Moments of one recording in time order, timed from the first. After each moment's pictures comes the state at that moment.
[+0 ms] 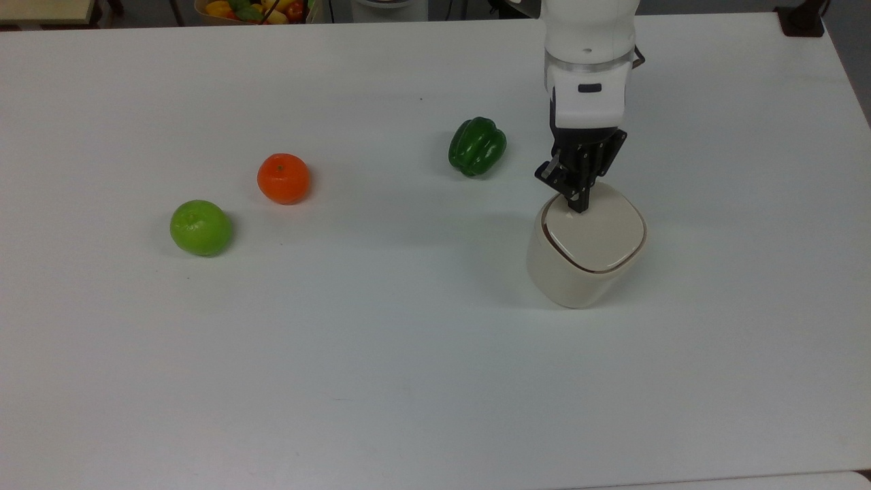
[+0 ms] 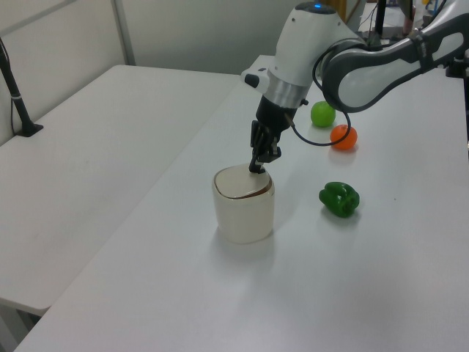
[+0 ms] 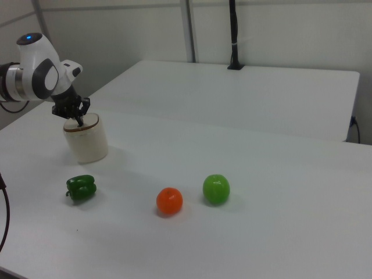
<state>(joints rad) 0.43 0.41 0.02 -1.56 0.00 2.33 -0.29</state>
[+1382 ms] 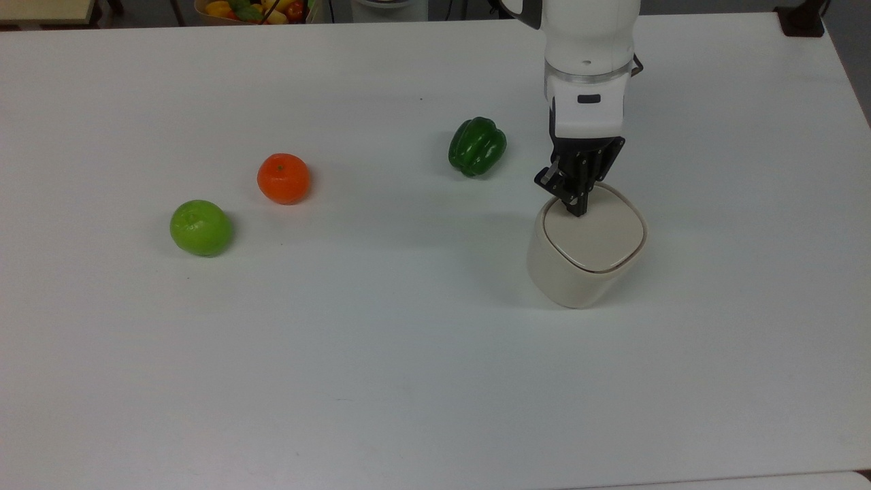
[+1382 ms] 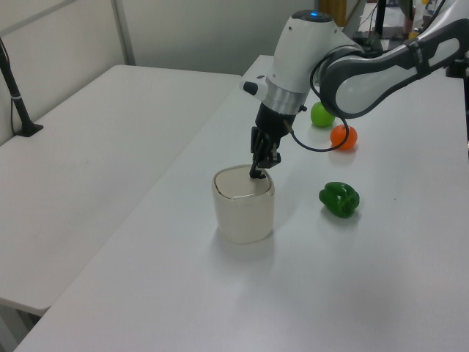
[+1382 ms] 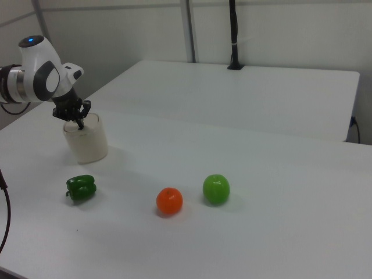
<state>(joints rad) 0.43 0.43 0.02 -1.56 0.00 2.33 -0.29</state>
